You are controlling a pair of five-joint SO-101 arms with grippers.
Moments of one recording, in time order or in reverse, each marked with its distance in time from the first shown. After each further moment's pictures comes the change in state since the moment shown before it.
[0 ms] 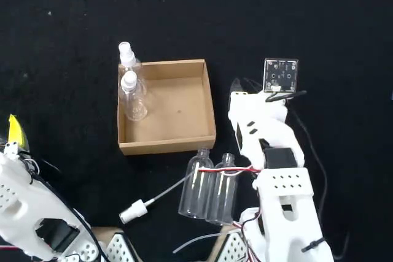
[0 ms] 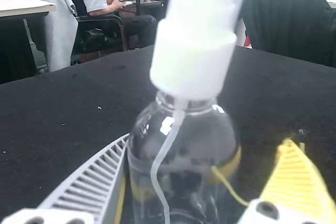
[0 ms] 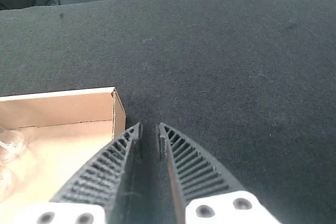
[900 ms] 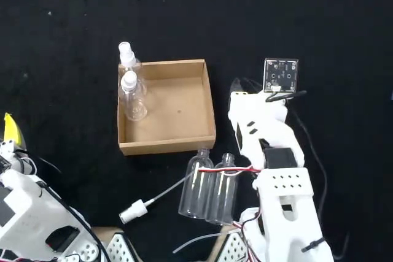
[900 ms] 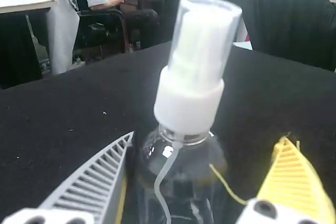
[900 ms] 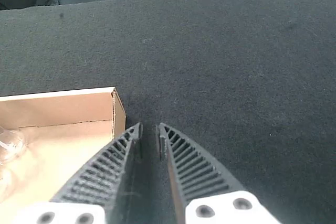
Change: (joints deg) left arm 0.0 -22.9 8.6 15.7 0.0; right arm 0.0 0.0 0.0 0.0 0.0
